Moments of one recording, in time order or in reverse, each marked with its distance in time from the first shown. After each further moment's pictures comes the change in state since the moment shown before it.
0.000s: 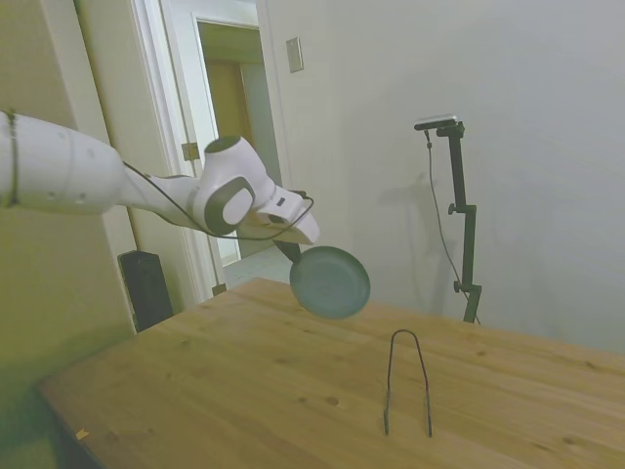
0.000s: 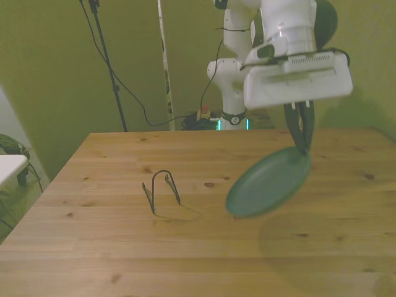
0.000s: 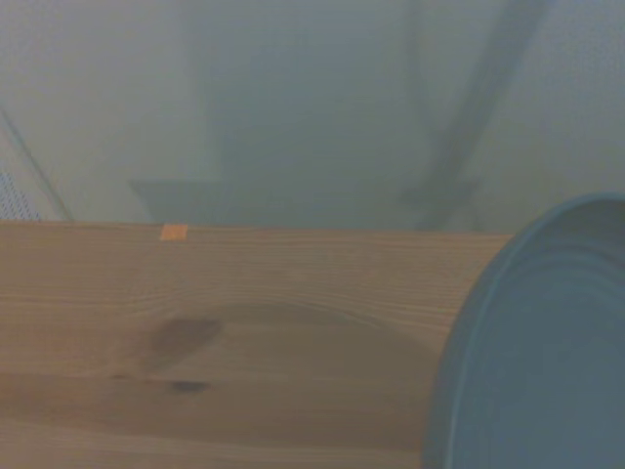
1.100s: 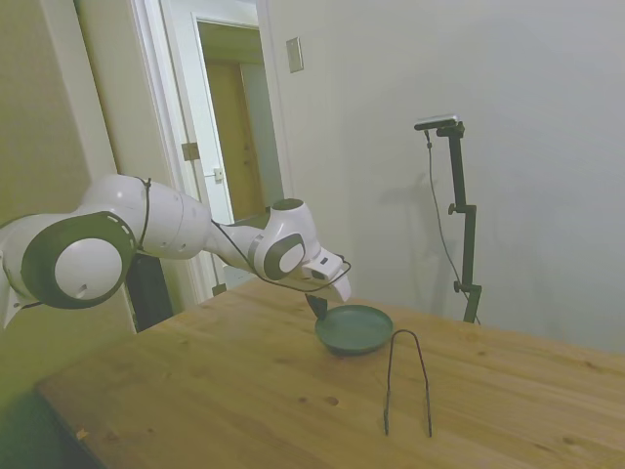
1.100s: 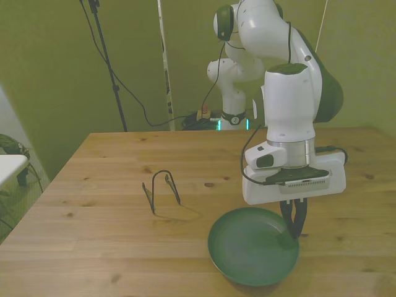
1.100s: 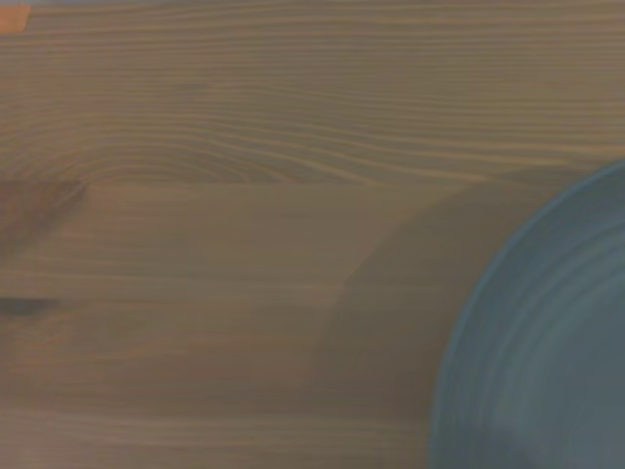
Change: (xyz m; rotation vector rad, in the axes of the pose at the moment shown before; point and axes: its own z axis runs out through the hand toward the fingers) arm 0.011 0.027 0.160 -0.164 -0.161 0.037
